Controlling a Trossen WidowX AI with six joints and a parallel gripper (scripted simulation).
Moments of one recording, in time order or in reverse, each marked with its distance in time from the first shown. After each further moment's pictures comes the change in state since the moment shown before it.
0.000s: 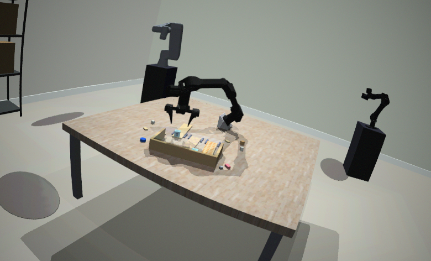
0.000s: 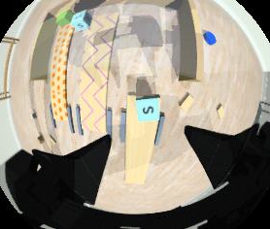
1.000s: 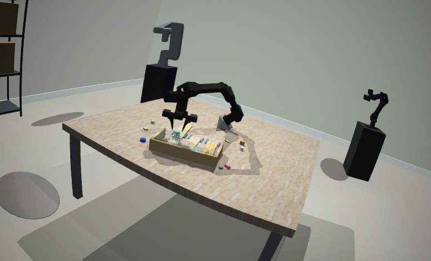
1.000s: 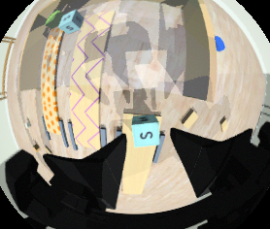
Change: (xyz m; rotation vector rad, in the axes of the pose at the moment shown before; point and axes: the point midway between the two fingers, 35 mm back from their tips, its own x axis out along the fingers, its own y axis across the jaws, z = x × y) arm 0.025 -0.006 0.023 -0.011 -0.008 -0.010
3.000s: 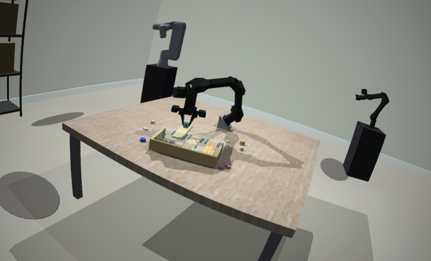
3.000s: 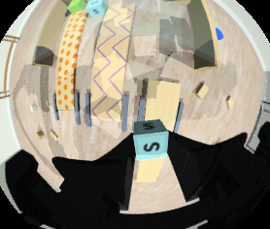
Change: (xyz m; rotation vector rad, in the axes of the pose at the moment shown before) arm -0.019 0.040 -0.045 0.011 -0.001 0.008
